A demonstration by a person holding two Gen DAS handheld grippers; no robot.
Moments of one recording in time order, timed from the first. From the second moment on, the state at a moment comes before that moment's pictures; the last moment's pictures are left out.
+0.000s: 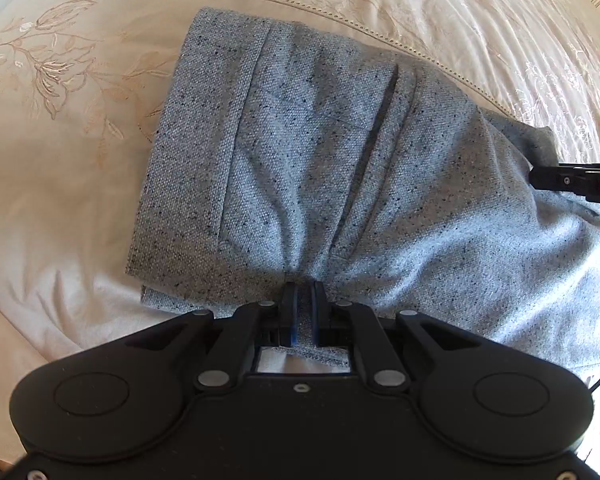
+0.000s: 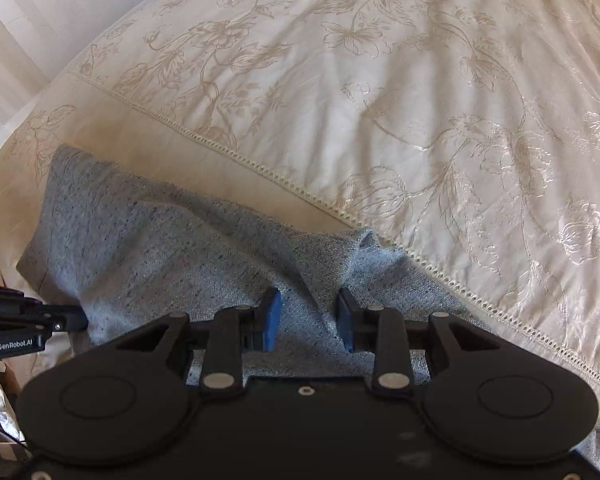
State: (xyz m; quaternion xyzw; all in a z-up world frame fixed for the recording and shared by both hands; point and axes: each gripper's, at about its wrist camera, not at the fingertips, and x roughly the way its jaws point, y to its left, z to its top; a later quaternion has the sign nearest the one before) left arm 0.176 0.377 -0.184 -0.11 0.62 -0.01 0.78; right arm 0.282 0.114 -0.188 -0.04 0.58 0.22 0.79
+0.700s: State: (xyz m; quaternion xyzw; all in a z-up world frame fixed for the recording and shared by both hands) left arm 0.164 0.381 -0.186 -0.11 0.61 -0.02 0.78; right arm 0.367 0.110 -0.215 0.04 0.60 0.13 0.79
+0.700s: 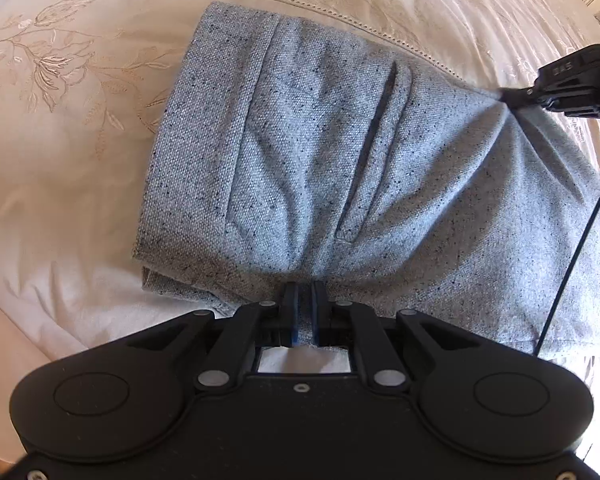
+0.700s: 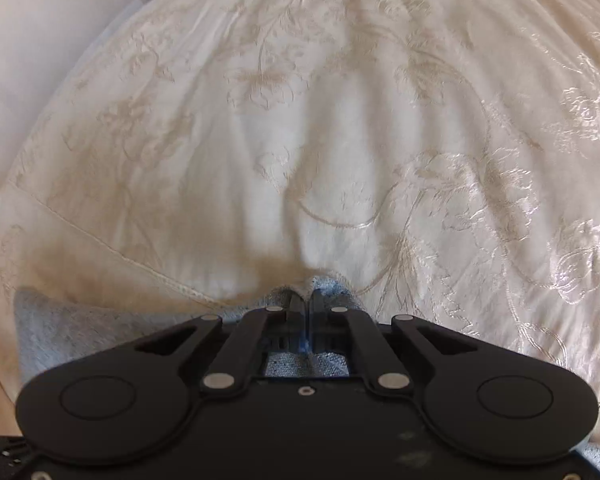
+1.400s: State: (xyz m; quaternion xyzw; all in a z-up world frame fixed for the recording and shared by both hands) left arm 0.194 0.387 -0.172 -0.06 0.62 -0.01 0.79; right arm 0.125 0.097 -0.199 0.03 0.62 0.14 0.77
